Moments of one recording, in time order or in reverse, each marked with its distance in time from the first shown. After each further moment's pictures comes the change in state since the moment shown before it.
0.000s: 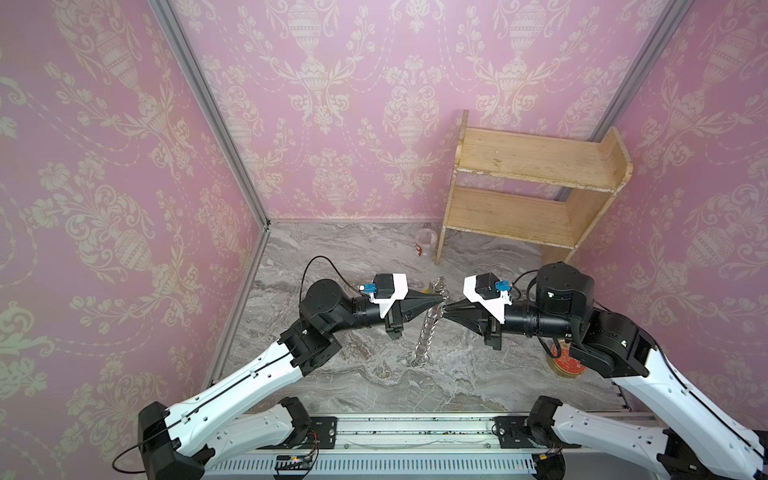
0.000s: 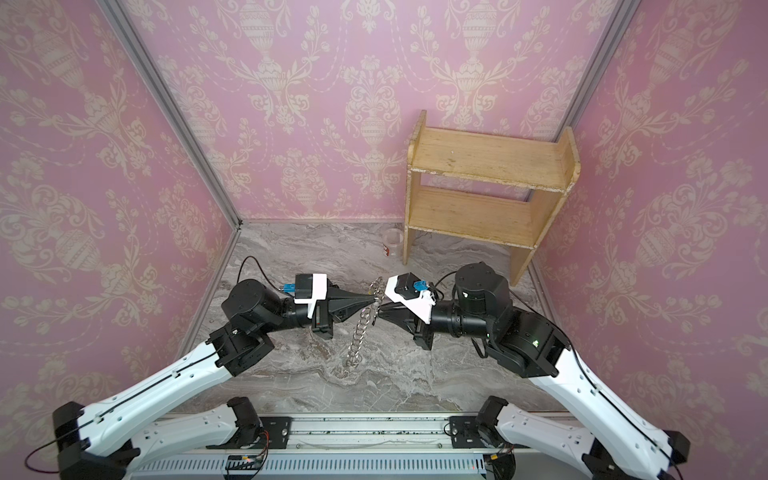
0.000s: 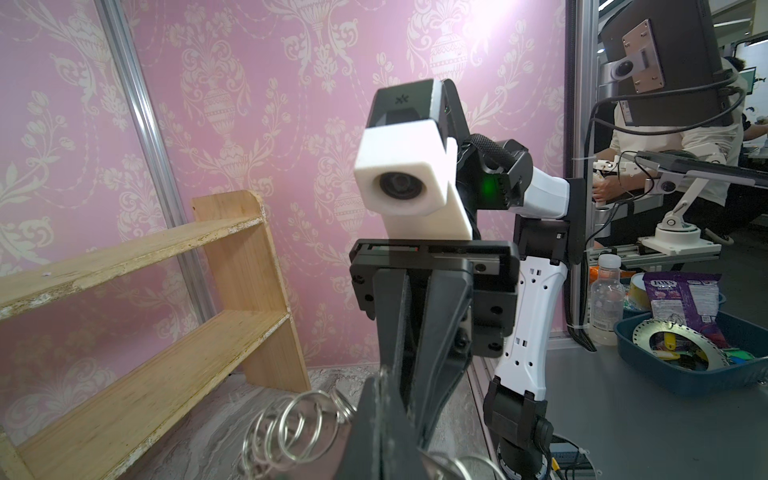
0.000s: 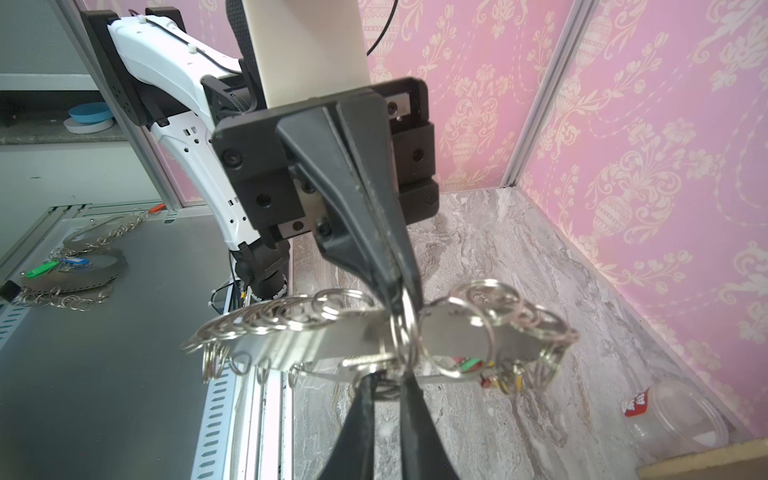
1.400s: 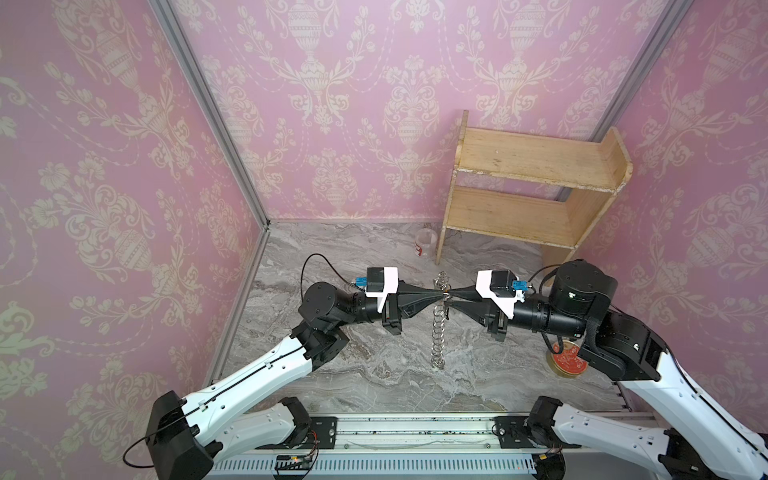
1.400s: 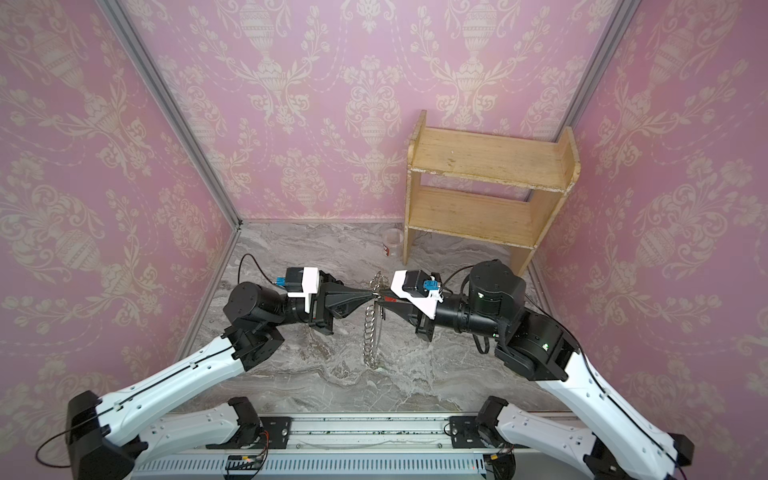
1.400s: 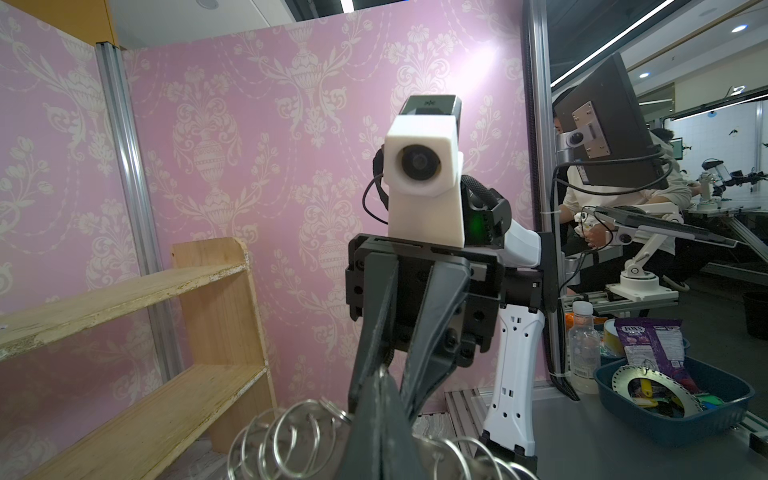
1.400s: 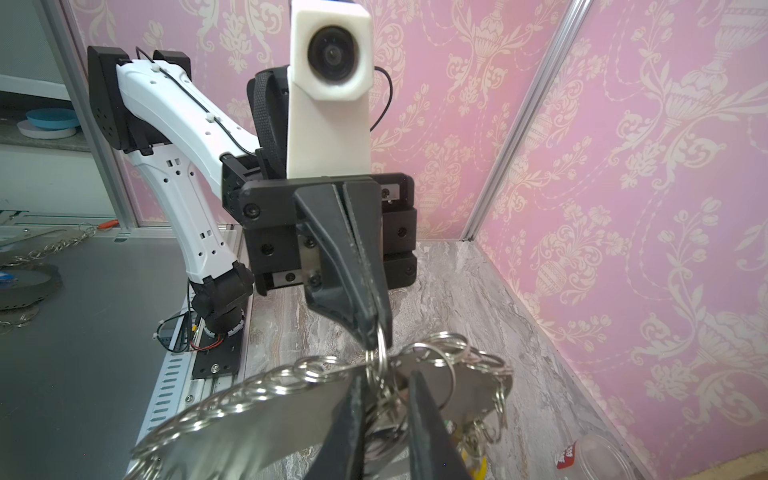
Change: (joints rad) left arm 0.028 0.064 -0.044 0.289 0.090 -0.166; right arm 0.005 -0.003 0.027 0.140 0.039 -0.072
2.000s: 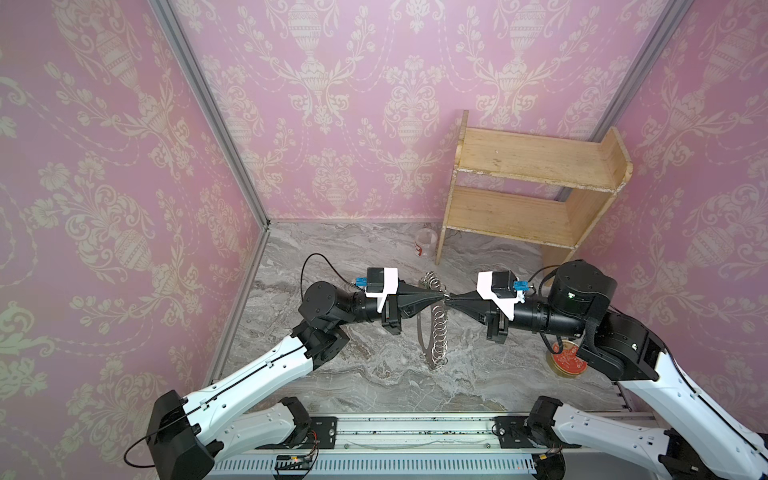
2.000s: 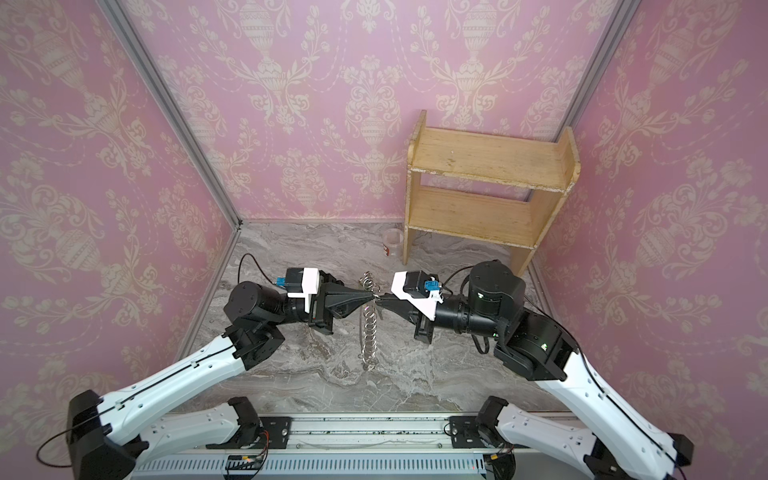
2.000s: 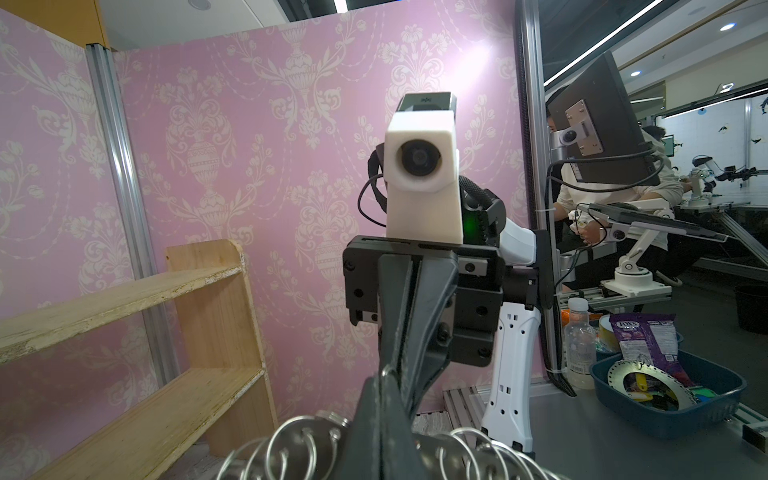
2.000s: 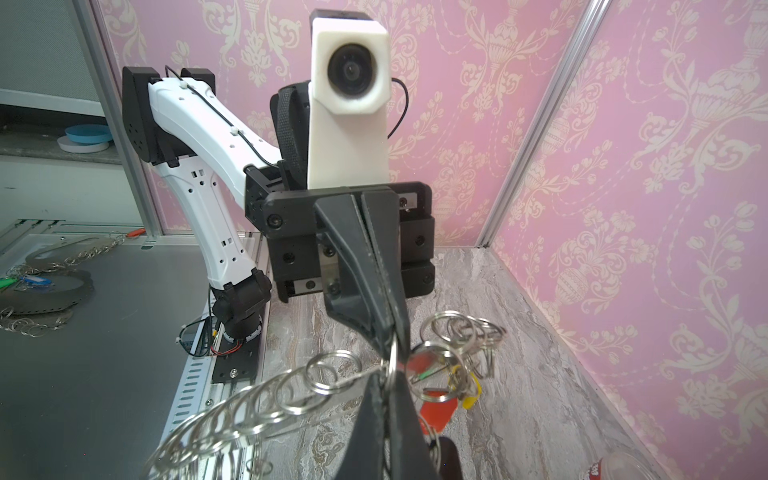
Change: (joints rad) left arm 0.005 0.004 0.000 0.007 0.022 0.000; right arm 0.000 -0.002 -0.009 0.011 -0.043 0.026
